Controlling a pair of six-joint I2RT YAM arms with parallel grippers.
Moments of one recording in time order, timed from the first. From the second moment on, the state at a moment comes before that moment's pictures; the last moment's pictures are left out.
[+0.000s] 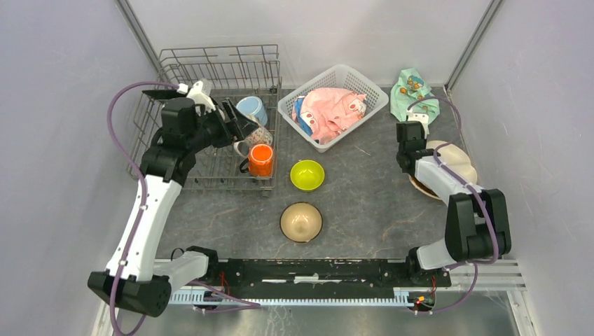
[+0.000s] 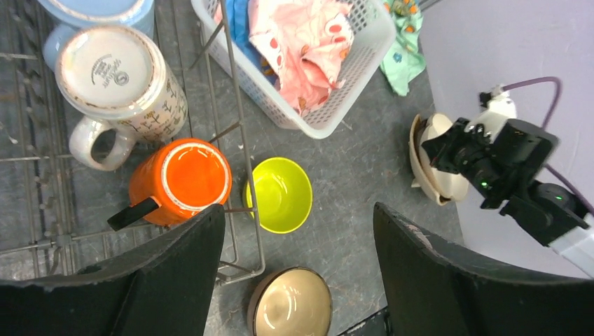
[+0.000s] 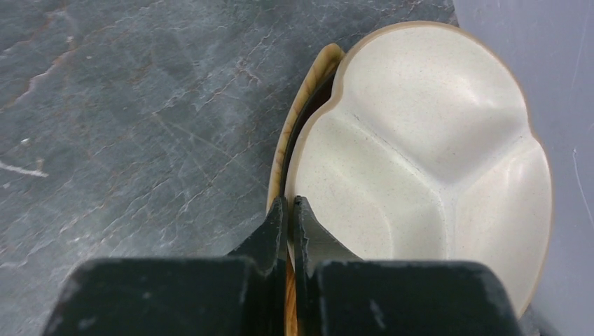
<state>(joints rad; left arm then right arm) -0.21 1.06 1.29 -0.62 0.29 -0.53 0.13 1.48 0.87 -0.19 0.57 0.13</state>
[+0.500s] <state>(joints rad) -0.34 1.15 1.17 -0.40 0.35 -0.64 0.15 1.11 0.66 -0.21 0.36 0.06</state>
